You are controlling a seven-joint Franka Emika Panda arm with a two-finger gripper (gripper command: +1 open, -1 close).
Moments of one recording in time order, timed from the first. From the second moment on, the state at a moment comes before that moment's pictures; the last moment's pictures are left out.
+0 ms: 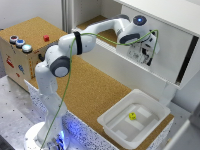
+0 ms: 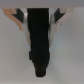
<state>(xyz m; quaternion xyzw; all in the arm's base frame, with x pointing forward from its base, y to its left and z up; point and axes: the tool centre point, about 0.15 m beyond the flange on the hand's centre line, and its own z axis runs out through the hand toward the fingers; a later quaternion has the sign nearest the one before) 0.559 -0.250 0.583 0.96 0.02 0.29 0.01</state>
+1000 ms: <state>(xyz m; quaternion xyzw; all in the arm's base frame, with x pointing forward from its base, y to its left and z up) 0.560 -0.148 0.583 0.94 0.03 0.34 0.06</state>
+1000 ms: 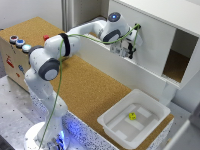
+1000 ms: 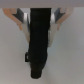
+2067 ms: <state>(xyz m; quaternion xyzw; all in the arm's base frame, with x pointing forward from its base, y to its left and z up) 0.563 -0.046 0.584 0.93 0.00 0.35 0.05</state>
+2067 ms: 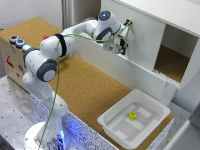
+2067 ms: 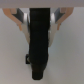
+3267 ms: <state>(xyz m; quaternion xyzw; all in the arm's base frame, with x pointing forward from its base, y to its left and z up) 0.562 0.153 0.587 0.91 0.03 0.40 0.07</state>
